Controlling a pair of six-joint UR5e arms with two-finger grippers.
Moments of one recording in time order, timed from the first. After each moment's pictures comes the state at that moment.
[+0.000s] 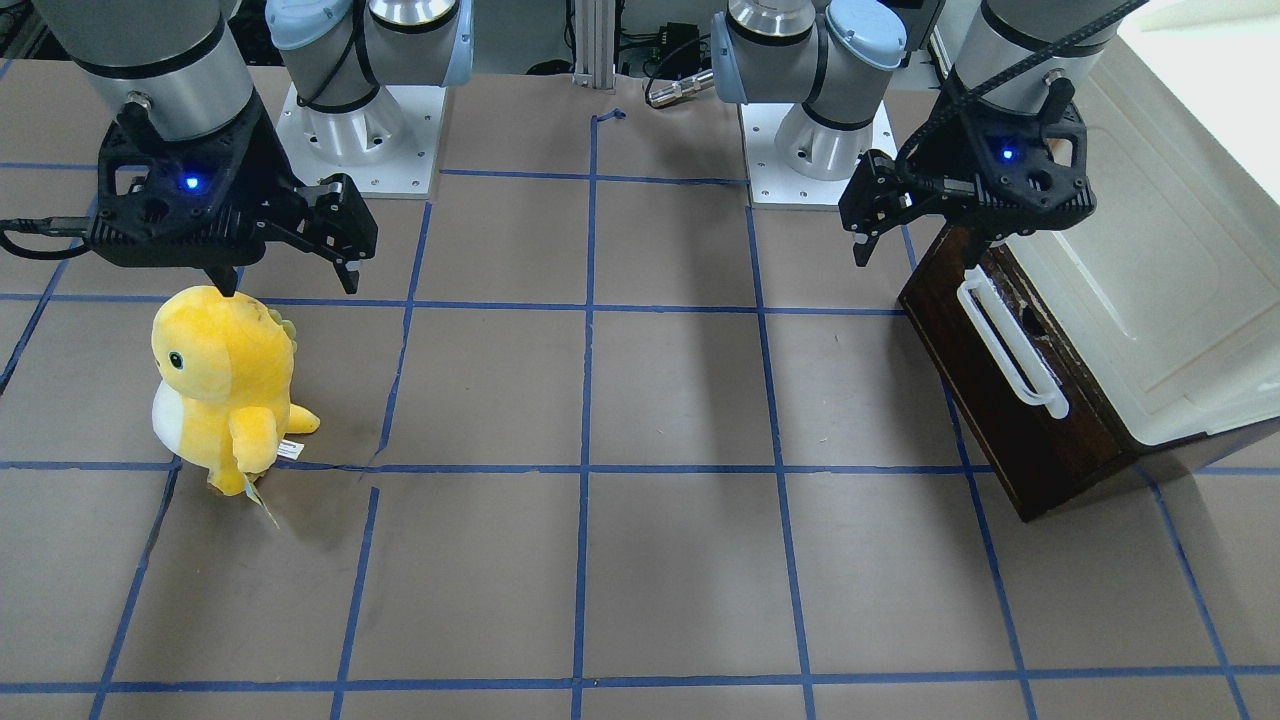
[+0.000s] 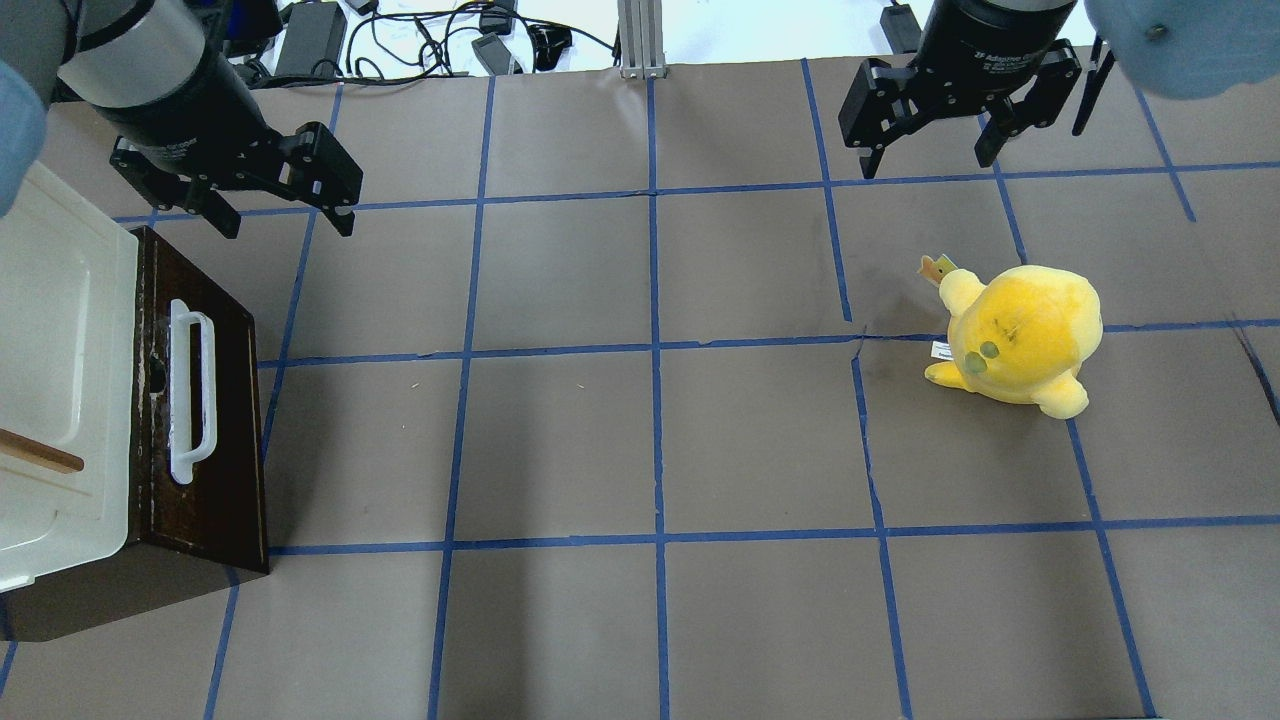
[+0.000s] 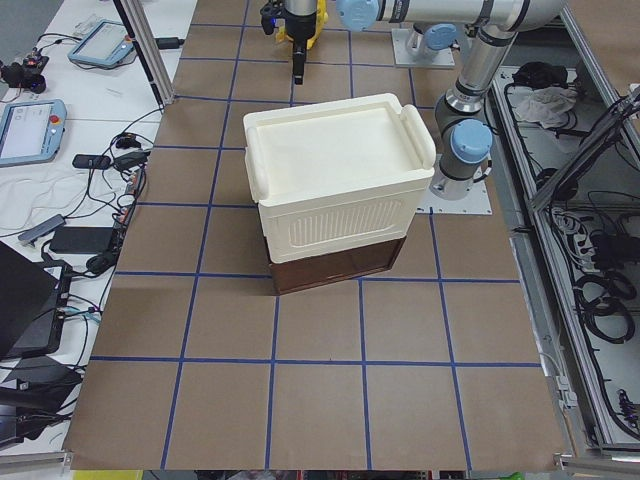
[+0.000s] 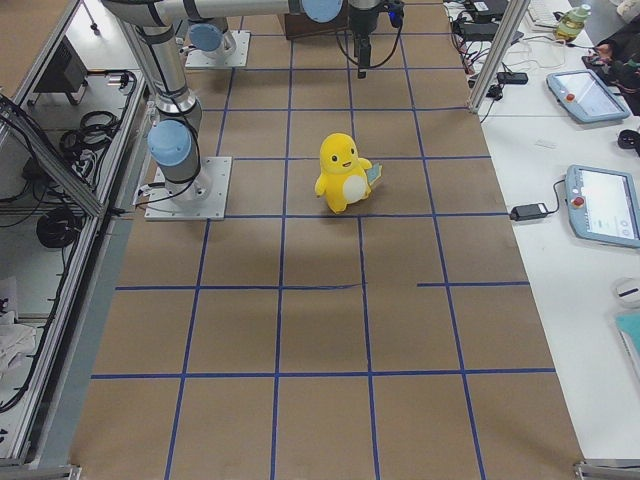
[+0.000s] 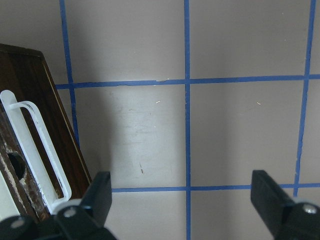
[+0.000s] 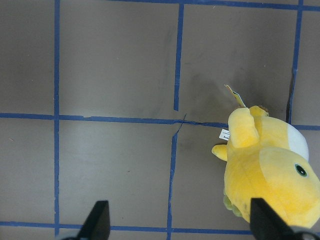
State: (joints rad) left arm -1.51 -1.54 -1.56 -1.56 1.59 0.07; right arm 1.60 -1.48 1.44 -1.57 -1.58 -0.02
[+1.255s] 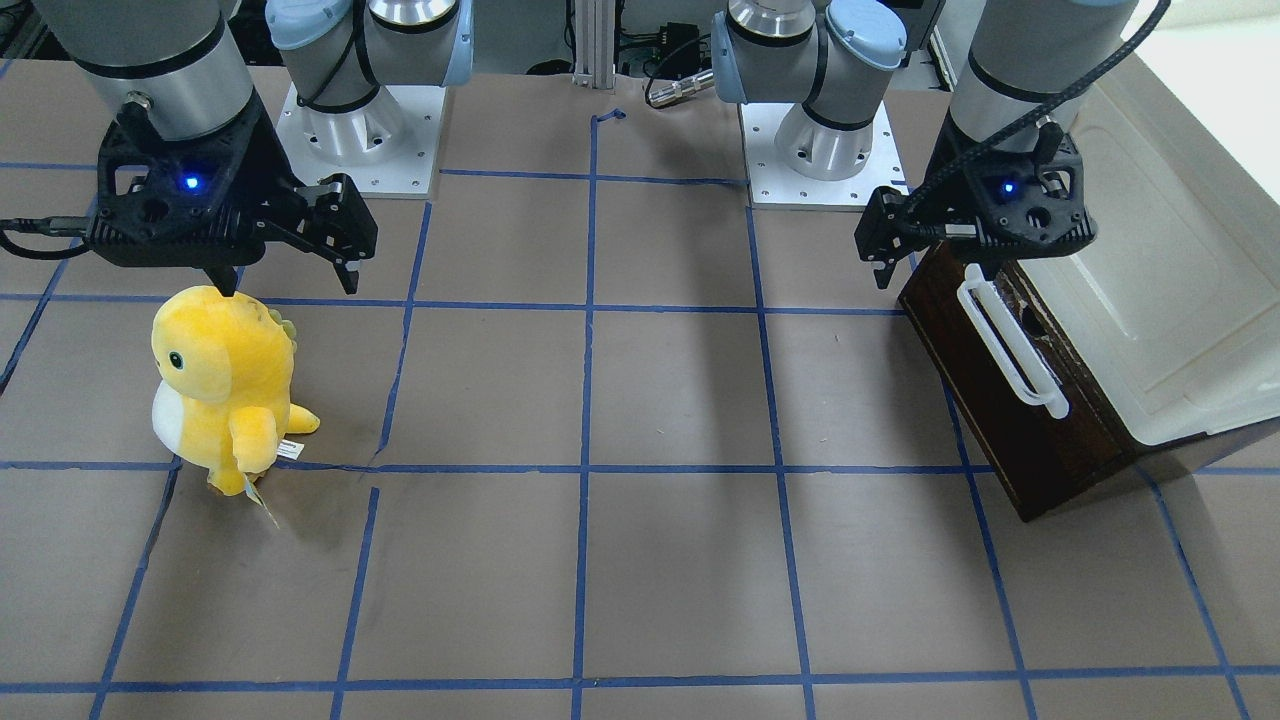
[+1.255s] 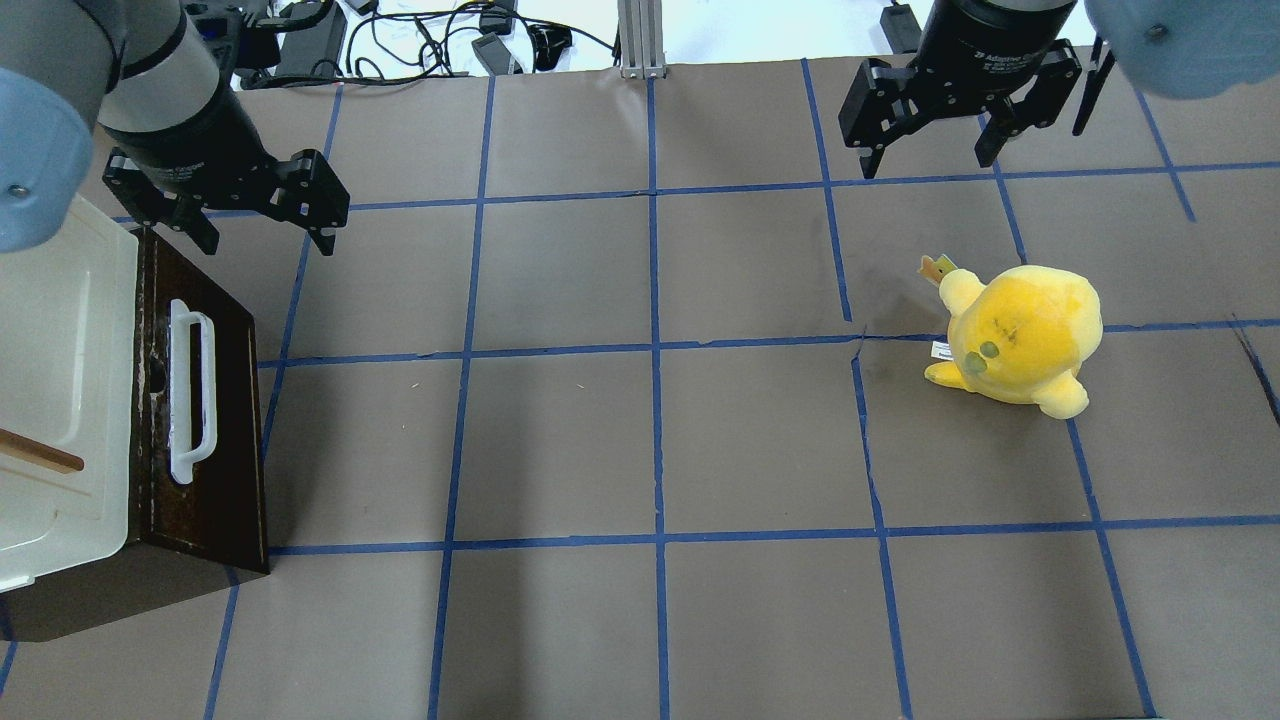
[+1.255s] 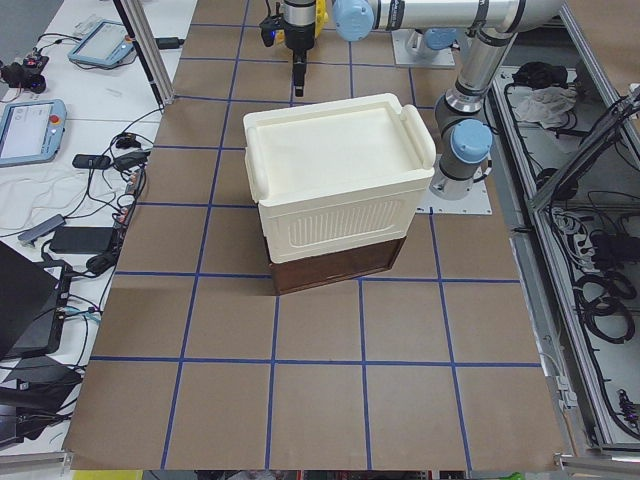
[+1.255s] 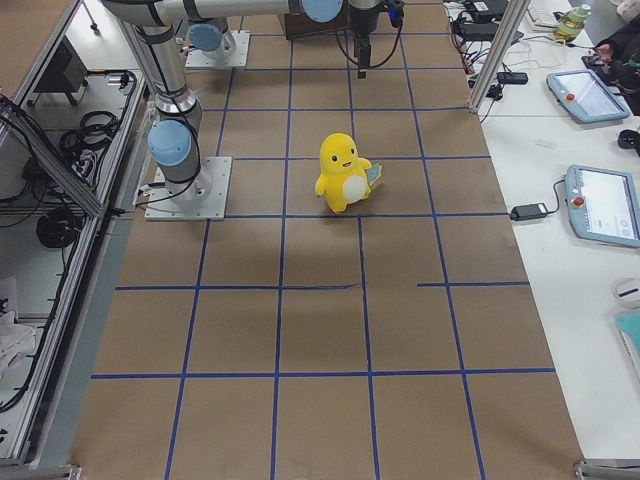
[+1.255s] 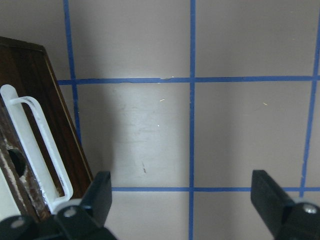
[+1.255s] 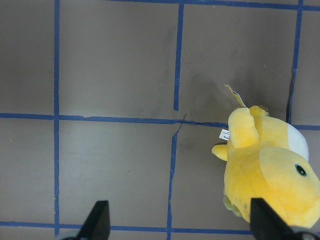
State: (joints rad) left arm -1.52 -1.56 -1.61 -1.52 1.71 0.02; right arm 1.60 -1.48 1.44 -1.57 -1.58 -0.02
